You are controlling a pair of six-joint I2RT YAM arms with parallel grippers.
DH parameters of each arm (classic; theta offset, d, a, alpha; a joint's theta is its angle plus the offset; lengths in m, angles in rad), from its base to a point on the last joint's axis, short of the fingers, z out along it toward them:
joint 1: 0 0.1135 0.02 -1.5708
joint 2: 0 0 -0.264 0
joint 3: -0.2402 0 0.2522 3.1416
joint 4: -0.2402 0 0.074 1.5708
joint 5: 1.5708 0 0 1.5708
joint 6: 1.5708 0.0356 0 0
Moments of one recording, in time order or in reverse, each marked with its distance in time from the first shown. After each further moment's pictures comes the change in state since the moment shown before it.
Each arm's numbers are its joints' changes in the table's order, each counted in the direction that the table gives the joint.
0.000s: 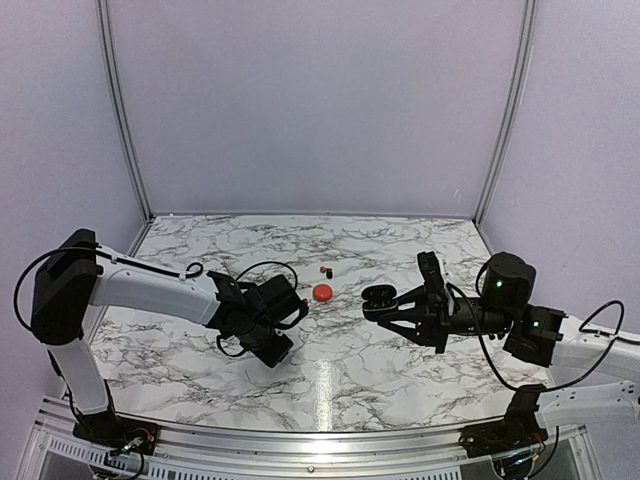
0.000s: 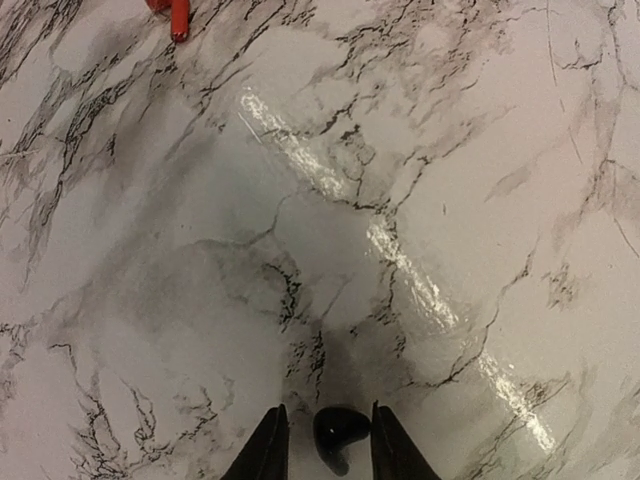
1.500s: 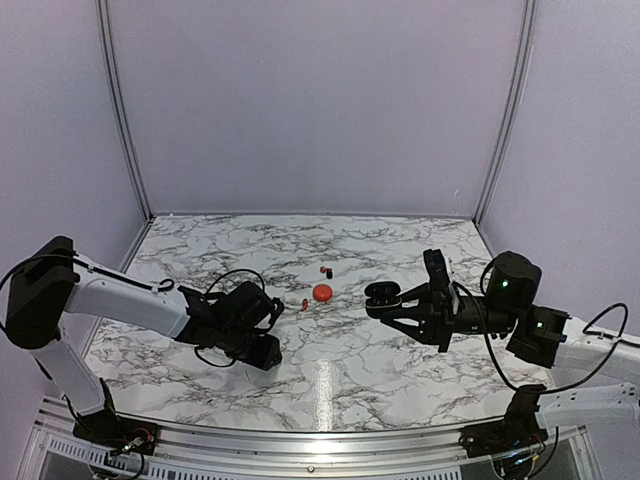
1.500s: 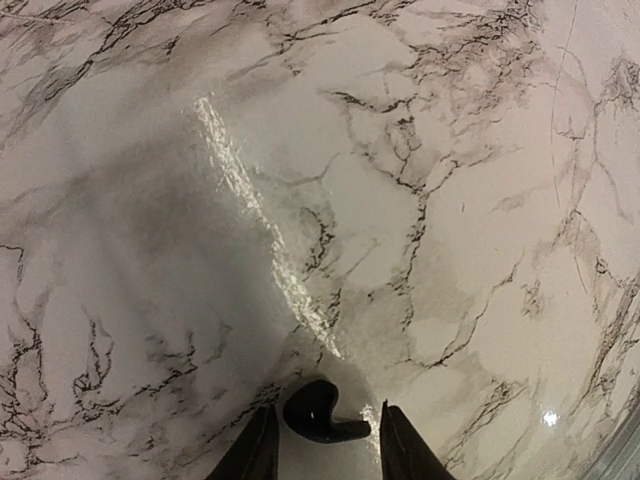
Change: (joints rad) left arm 0.045 -0.139 0.261 0.280 0.122 -0.287; right arm 0.000 -0.025 0.000 0.007 0.000 0.000
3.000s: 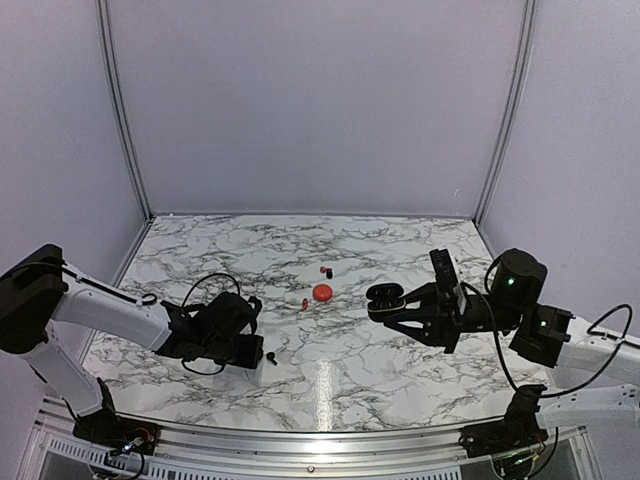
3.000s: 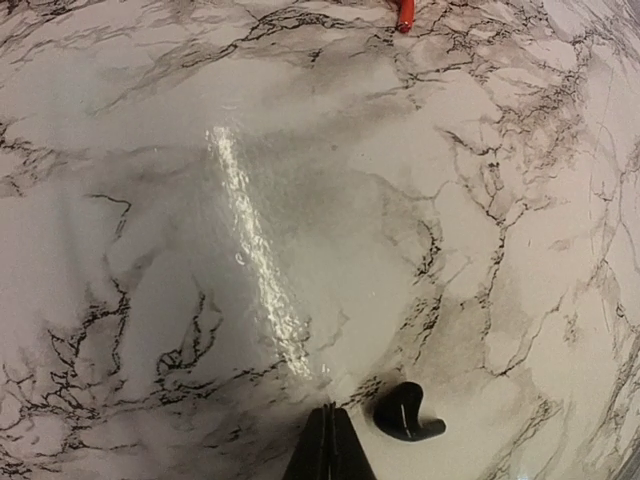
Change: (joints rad) left arm 0.015 -0.088 0.192 0.204 -0.104 -0.119; right arm 0.000 -0.021 -0.014 0.001 -0.089 0.000
